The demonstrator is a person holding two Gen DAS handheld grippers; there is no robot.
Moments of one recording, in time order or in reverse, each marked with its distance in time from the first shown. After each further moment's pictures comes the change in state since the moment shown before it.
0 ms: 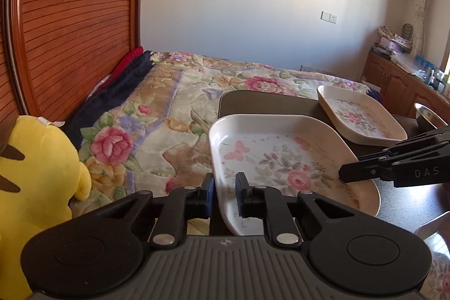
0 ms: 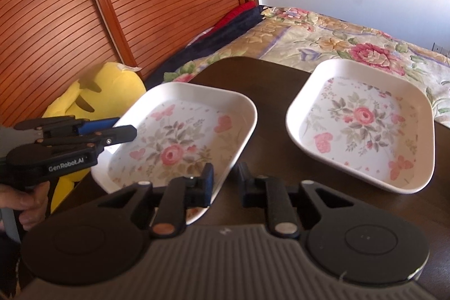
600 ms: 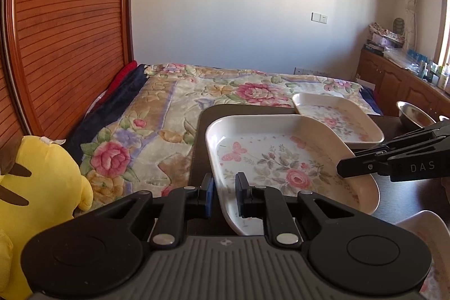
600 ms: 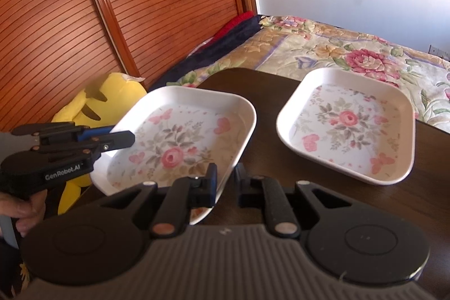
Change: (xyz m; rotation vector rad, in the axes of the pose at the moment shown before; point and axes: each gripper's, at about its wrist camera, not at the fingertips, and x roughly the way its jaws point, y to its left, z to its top) left arm -0.030 -0.031 0.008 0.061 -0.028 -0.002; right arm -0.027 -0.005 -0.005 0.013 -0.047 0.001
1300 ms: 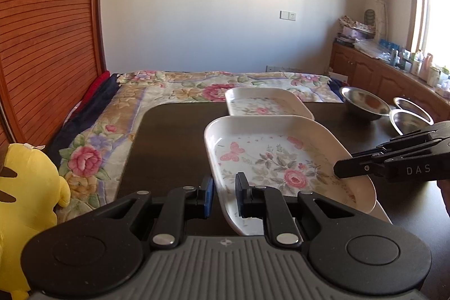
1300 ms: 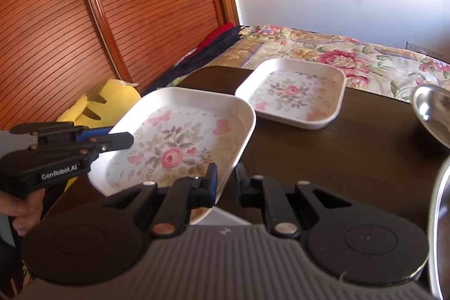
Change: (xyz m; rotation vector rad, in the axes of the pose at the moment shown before) left arm -0.050 -0.076 -0.021 0.072 -0.012 -0.072; right arm -0.079 -0.022 -0.053 0.050 -0.063 -0.047
